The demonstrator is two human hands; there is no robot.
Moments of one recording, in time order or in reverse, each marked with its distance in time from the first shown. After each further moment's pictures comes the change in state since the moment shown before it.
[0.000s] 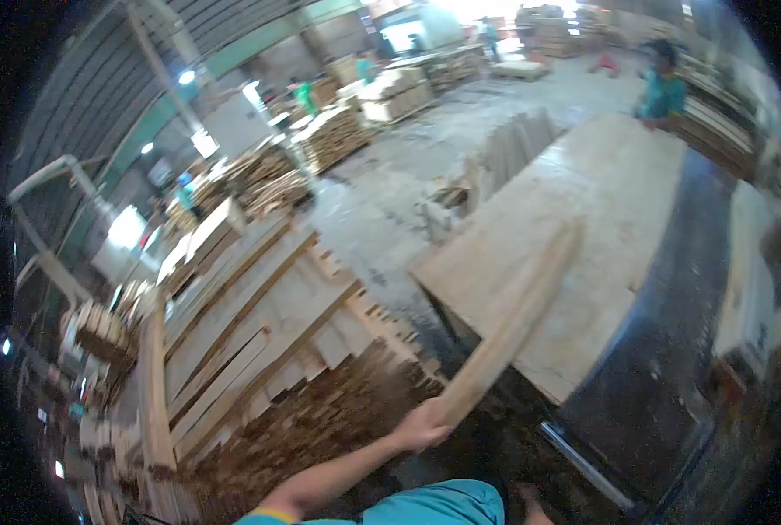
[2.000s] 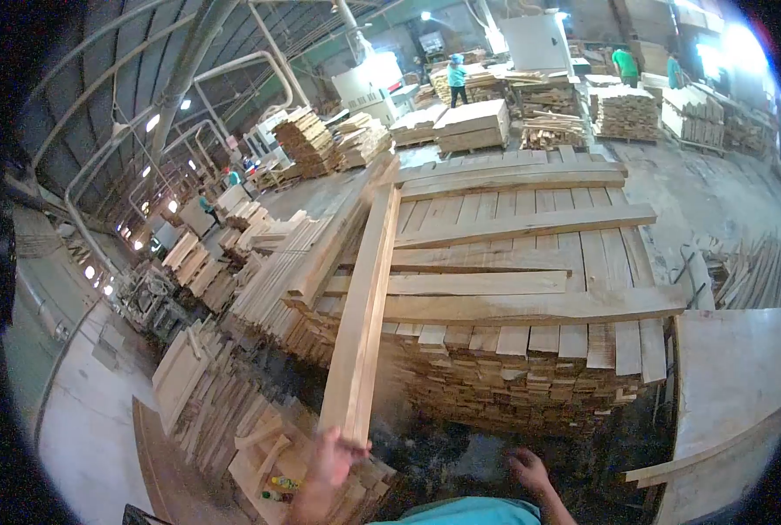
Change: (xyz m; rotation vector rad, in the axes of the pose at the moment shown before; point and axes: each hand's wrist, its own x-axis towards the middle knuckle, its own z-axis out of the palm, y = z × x) left_hand -0.488 -0.037 -0.073 -1.275 1.578 -0.226; right_hand -0.157 -0.474 0.061 -0.047 -0.781 -0.663
